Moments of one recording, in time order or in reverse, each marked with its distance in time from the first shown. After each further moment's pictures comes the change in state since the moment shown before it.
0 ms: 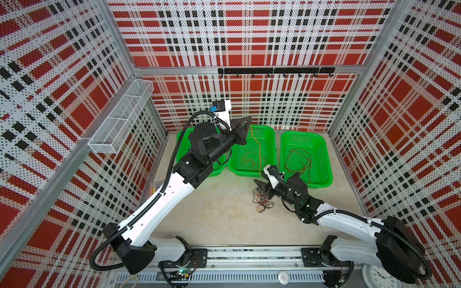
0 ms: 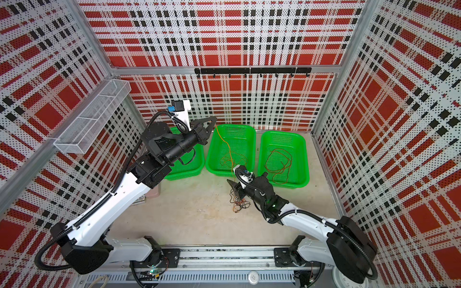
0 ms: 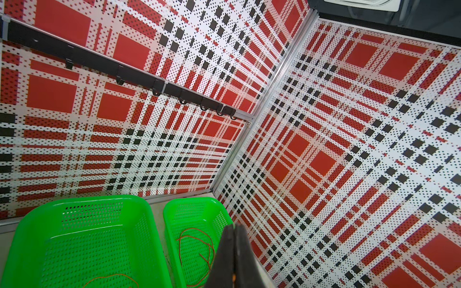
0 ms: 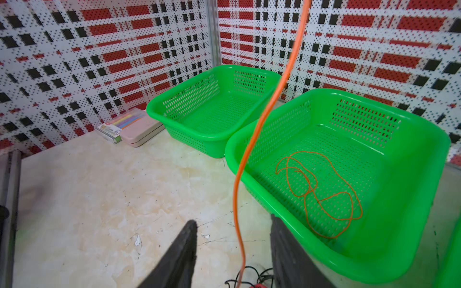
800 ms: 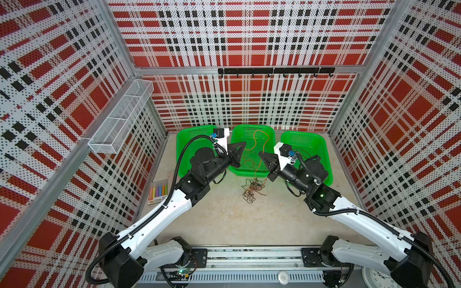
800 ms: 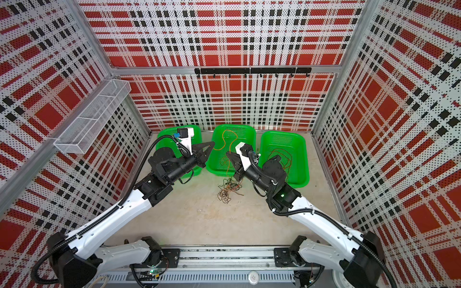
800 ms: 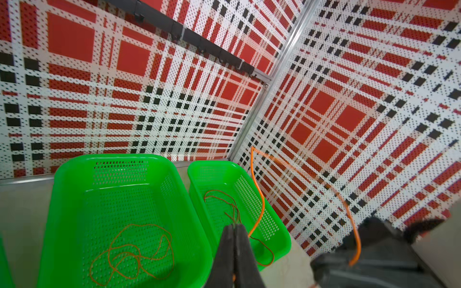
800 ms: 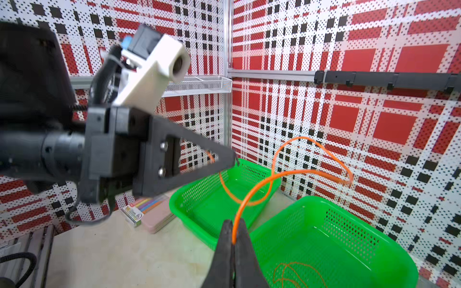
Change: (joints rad) left arm 0.025 -0.184 -0.518 0.248 0.081 0.078; right arm -0.023 -0.110 0.352 -0.137 -0.089 -0.032
